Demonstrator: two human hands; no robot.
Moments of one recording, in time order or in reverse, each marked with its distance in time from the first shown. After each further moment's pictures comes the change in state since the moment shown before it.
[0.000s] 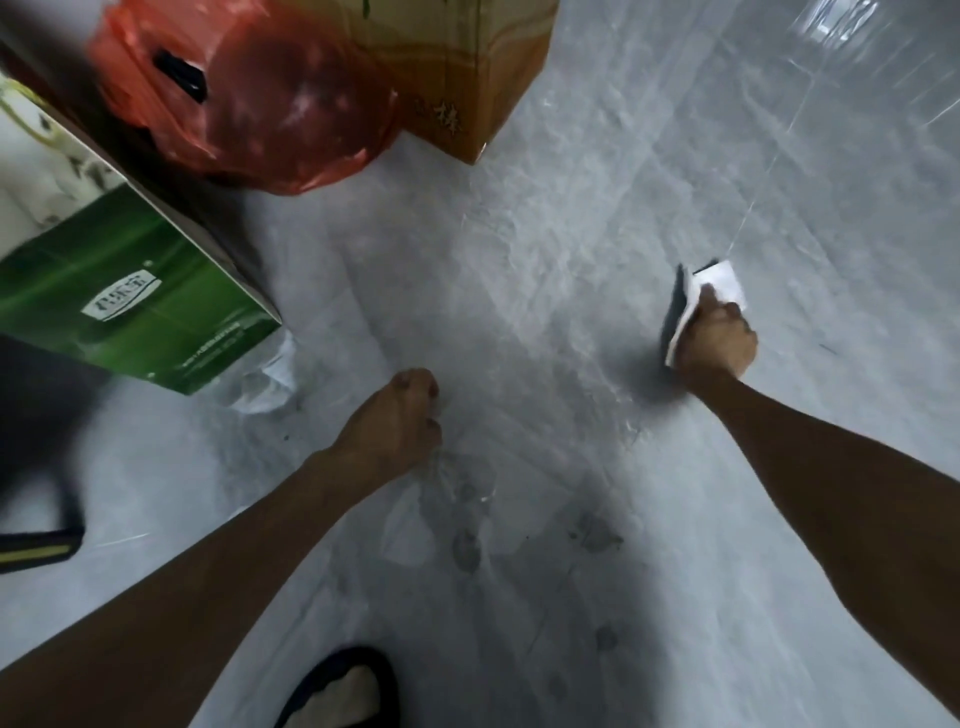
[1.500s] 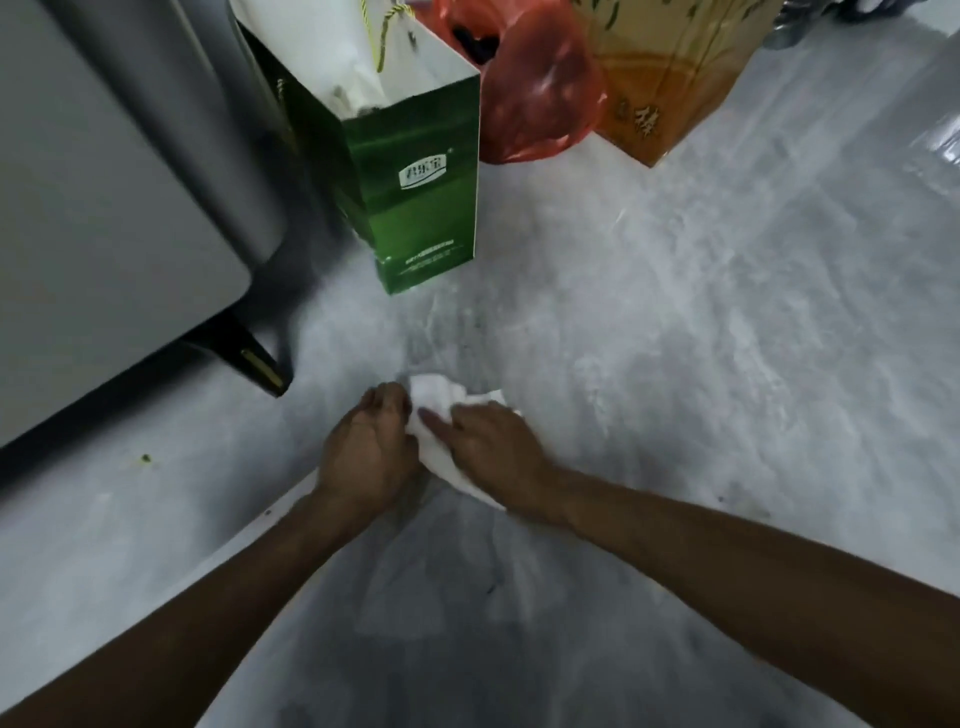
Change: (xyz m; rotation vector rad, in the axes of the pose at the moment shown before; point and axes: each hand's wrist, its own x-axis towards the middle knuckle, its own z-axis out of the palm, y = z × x) left_hand -0.190 -0.126 0.014 0.048 0.385 -0.314; right_hand -0.321 -0.215 0.041 0.243 -0.191 -1.376
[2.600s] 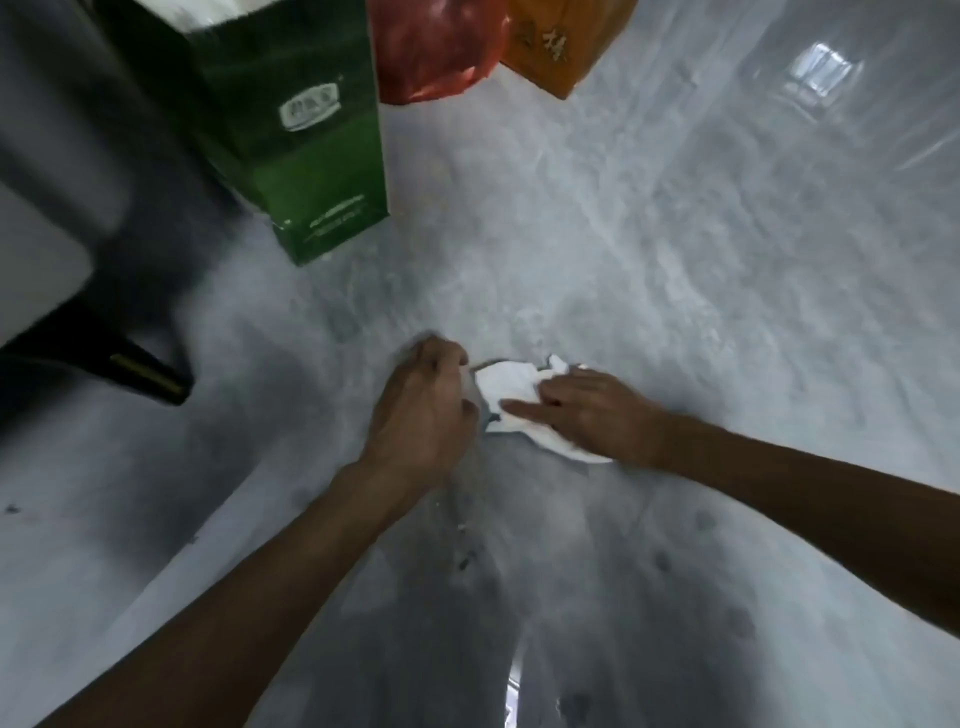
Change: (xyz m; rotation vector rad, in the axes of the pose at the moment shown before) left_hand 0.022 0.020 0.017 -0.183 -0.041 0.257; right_hand -0.063 0.074 -0.038 -0.195 -0.069 -0.161
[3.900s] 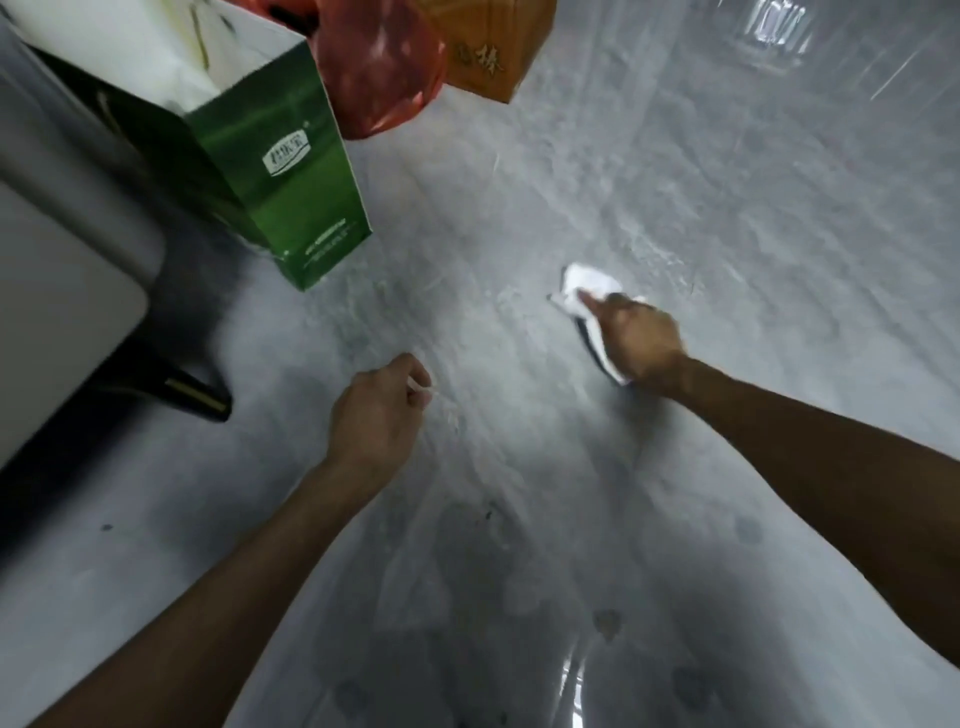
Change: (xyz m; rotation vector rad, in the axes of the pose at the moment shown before) left_hand -0.022 0.021 -0.004 -0.028 -0.105 -0.034; right_hand -0.085 0.005 -0.038 0.015 -0.086 1.029
